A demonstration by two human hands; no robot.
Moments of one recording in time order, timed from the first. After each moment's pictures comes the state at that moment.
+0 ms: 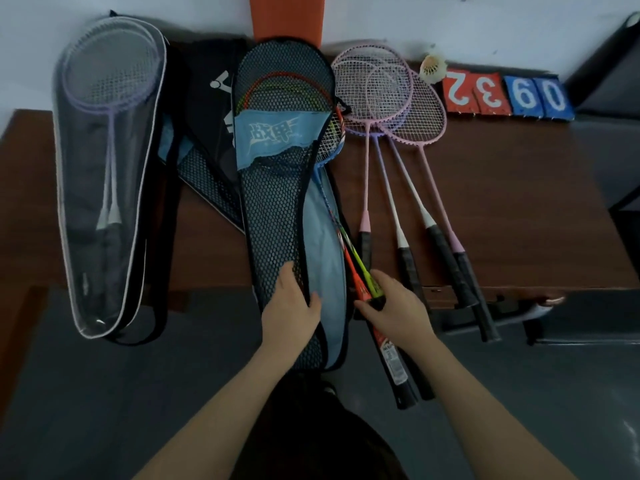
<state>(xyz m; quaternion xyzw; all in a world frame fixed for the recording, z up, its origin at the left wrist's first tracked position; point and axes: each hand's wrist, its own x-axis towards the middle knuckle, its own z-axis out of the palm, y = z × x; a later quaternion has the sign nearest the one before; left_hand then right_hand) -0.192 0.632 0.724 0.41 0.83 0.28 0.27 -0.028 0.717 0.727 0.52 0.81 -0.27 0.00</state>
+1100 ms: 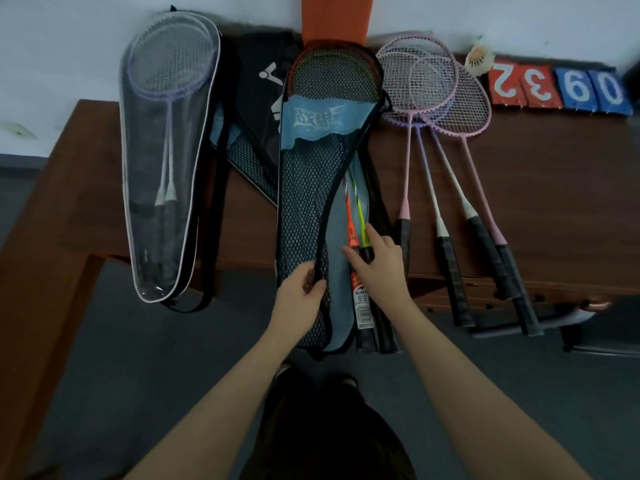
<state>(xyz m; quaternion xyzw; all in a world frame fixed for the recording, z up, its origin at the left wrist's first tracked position) -0.231 0.591 0.730 0.31 0.75 0.42 0.40 -0.123 0.704 0.718 0.54 0.76 -0.33 -0.14</state>
